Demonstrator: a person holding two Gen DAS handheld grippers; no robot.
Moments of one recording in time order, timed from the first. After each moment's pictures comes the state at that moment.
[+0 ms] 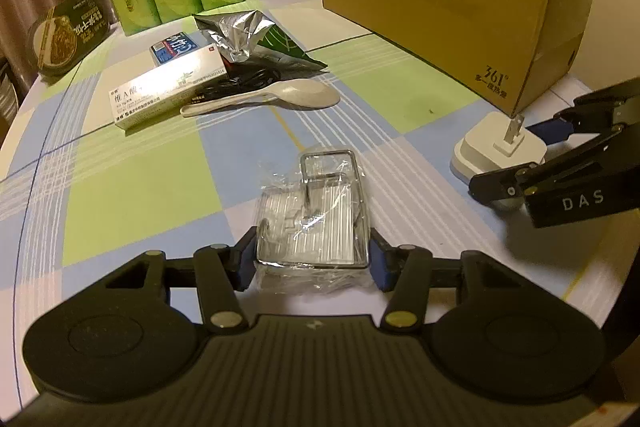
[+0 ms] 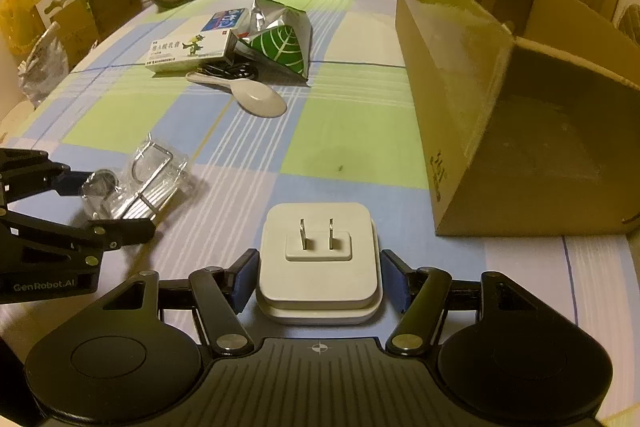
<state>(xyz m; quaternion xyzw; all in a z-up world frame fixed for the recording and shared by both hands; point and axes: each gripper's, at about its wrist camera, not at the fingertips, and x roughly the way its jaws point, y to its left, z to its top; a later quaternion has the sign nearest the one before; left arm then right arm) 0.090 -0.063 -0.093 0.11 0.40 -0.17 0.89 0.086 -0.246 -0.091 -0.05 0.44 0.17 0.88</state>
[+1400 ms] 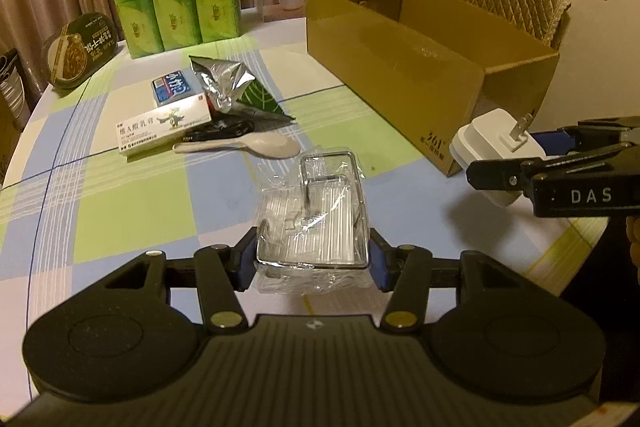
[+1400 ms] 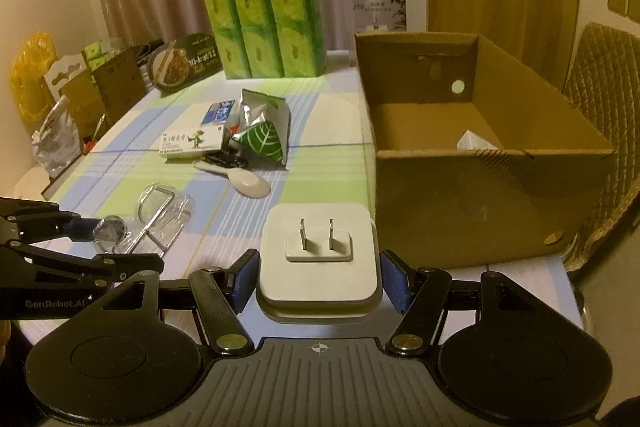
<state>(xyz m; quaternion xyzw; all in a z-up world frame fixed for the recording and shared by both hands) 0.059 -0.095 -0.023 0.07 0.39 -0.16 0.91 0.051 -0.295 -0.016 0.00 0.36 0.17 0.92</state>
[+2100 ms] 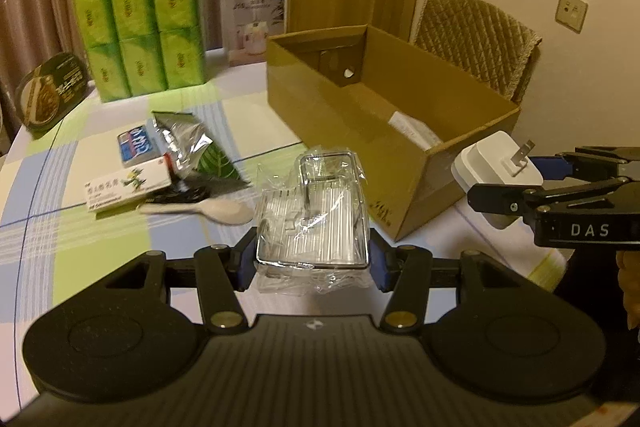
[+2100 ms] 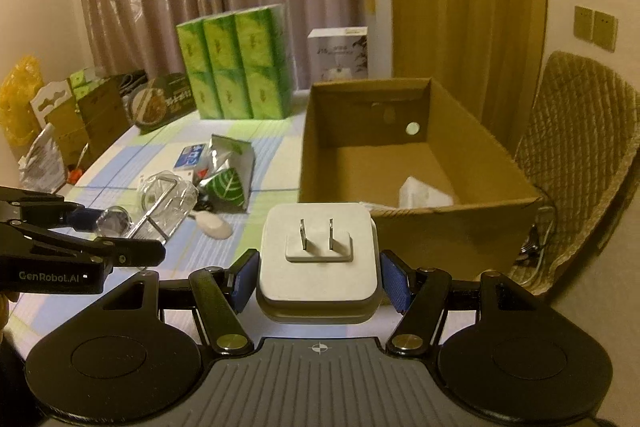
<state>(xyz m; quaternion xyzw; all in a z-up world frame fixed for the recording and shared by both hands) 0.075 -0.133 0.023 0.05 0.35 -0.20 0.91 0.044 -0.341 0.028 0.00 0.31 0.14 0.94</state>
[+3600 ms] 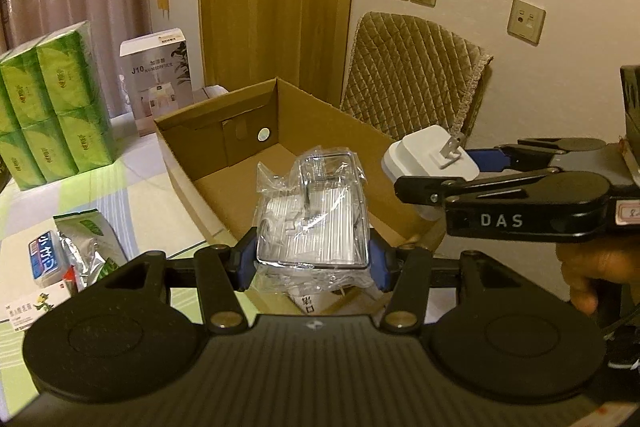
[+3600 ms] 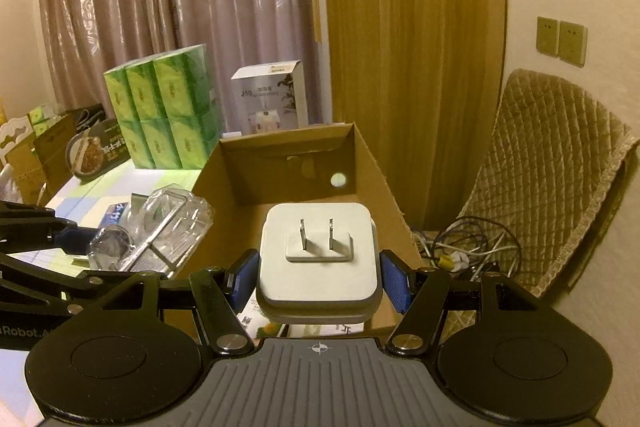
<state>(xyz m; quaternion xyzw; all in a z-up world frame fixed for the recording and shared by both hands) 0.149 -0.252 0.051 0.07 0.32 -0.28 0.90 0.143 -0.423 0.045 0.01 0.29 0.10 0.95</state>
